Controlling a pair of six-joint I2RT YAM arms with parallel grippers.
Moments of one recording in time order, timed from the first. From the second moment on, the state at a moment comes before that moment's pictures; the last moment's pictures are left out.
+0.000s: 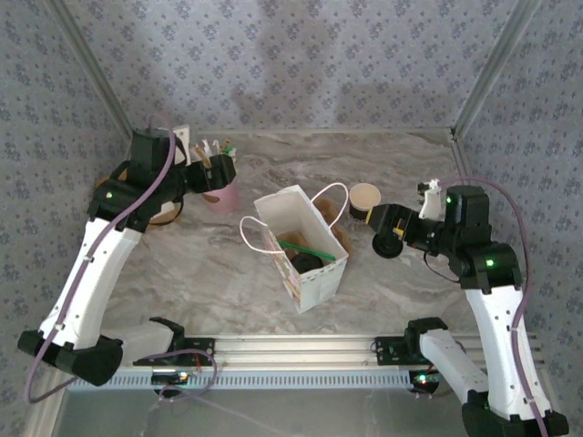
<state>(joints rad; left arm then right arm) -0.37 1.18 1.54 -0.96 0.05 -0.47 0.12 0.80 1.14 -0.99 -0.52 0.49</state>
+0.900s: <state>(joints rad) 0.18 1.45 1.50 -0.97 0.09 -0.51 -0.03 0.91 1.00 -0.71 -0.61 0.53</state>
